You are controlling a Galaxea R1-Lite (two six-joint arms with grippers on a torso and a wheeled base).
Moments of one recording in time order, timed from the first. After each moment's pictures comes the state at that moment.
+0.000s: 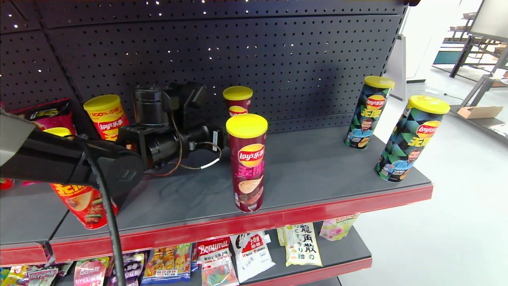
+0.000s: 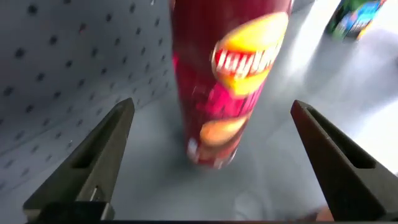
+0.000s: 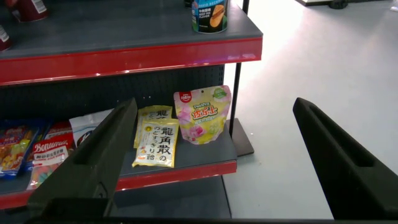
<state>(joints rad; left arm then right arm) -0.43 1.91 -1.07 -0.64 -0.13 0.05 0.00 0.00 0.00 0.00 0.00 0.00</state>
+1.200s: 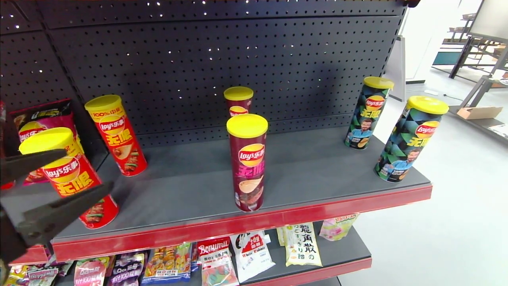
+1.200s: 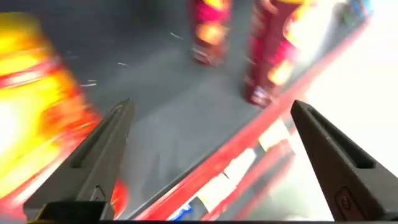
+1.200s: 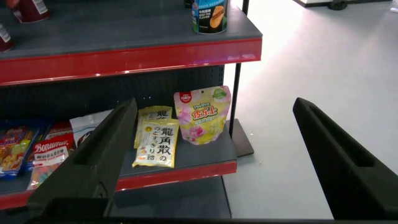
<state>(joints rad) -0.28 0.90 -0.64 -0.10 -0.16 0.09 0.00 0.00 0.00 0.00 0.00 0.00</state>
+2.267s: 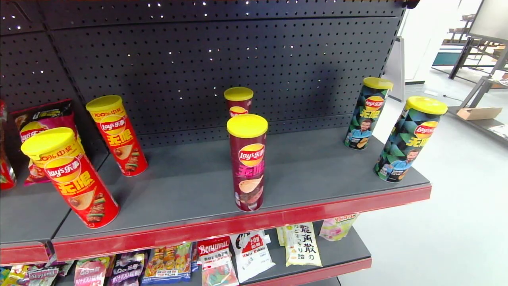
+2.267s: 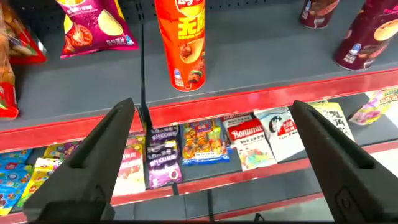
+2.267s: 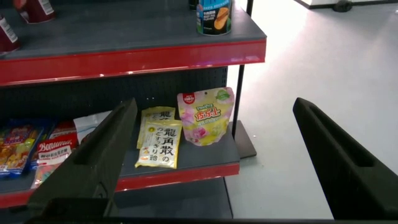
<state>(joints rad) 0.01 0.30 -0.58 0.45 -0.02 0.03 0.00 0.00 0.00 0.00 0.02 0.00</state>
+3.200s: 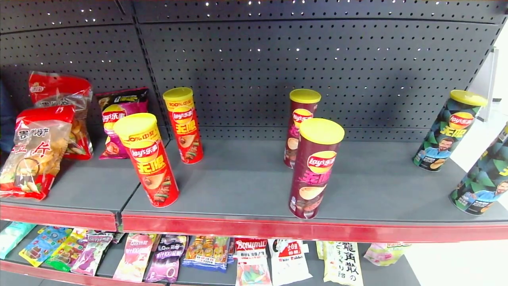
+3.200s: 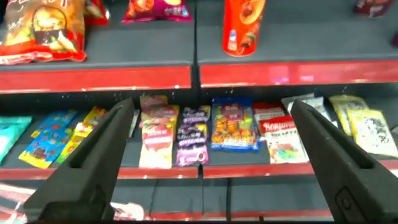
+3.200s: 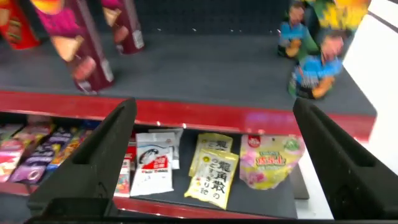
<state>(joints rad) -0.02 0.10 -0.40 0.42 -0.04 0.03 0.00 0.08 -0.12 0.00 0.07 0.01</state>
